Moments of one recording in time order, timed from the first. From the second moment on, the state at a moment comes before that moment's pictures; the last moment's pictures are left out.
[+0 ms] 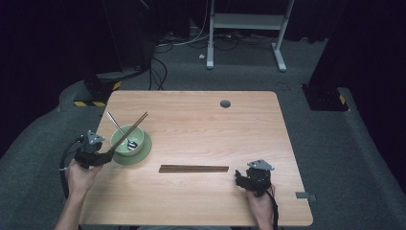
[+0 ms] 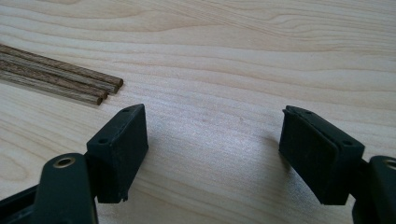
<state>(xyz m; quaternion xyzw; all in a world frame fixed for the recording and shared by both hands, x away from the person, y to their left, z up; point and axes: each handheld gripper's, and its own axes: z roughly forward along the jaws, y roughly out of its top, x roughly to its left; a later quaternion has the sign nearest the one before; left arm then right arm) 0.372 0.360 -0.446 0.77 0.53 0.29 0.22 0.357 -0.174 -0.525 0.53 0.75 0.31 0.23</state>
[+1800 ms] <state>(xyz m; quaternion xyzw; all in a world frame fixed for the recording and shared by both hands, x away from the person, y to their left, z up) 0.395 0.381 -0.445 0.75 0.57 0.29 0.19 0.357 -0.174 -0.525 0.53 0.75 0.31 0.23</state>
